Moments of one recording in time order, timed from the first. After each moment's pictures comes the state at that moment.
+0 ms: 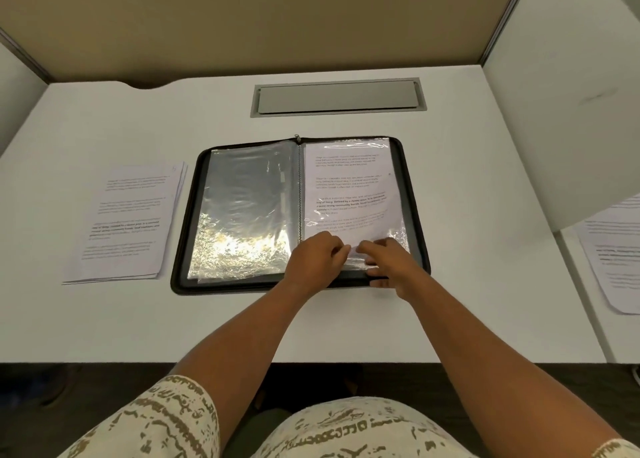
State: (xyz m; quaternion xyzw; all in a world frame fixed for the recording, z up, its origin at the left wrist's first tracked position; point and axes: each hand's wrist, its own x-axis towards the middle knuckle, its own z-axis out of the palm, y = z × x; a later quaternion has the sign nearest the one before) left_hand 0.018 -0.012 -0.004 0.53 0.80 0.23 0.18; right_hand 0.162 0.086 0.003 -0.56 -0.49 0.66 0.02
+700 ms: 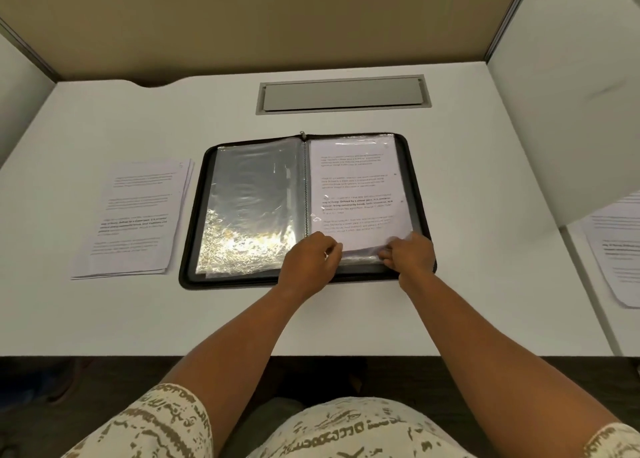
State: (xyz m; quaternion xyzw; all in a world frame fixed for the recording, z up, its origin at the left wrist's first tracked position) left_hand 0.010 -0.040 -0.006 0.50 0.80 0.27 0.17; right_hand 0.162 0.084 -0.005 -0.66 -0.41 0.58 0.22
